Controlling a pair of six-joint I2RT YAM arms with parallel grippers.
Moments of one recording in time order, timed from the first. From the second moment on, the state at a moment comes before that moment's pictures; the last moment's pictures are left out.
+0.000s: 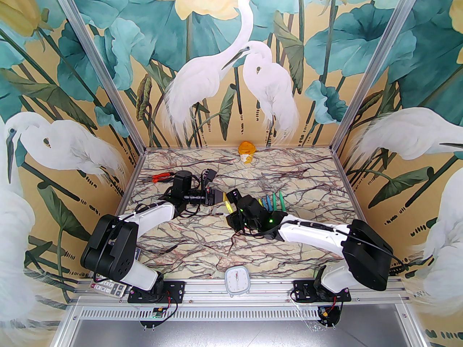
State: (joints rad) left arm -0.32 1.54 0.80 0.21 1.05 -0.67; right arm 0.94 1.50 0.85 -0.05 -0.03 0.36
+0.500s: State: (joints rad) left arm -0.24 1.54 0.78 0.23 0.91 -0.75; right arm 0.94 1.49 0.80 -0.10 -0.05 0.35
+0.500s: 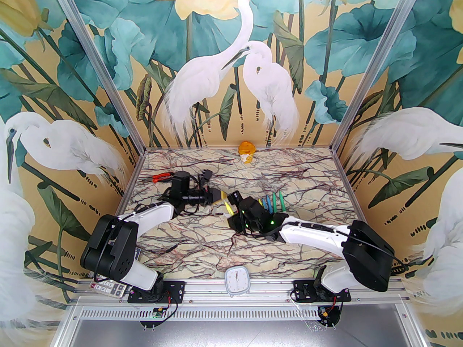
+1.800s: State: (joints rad) left arm -0.41 1.73 1.07 -0.52 0.36 -0.35; right arm 0.94 1.78 1.03 -0.25 0.21 0.58
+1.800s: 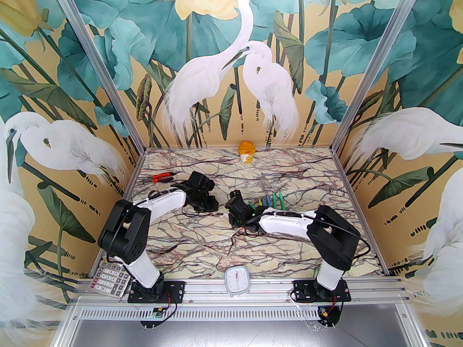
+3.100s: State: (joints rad) left arm -0.47 1.82 1.16 -0.62 0.21 -0.31; right arm 0.94 1.79 1.03 -0.26 0.20 0.59
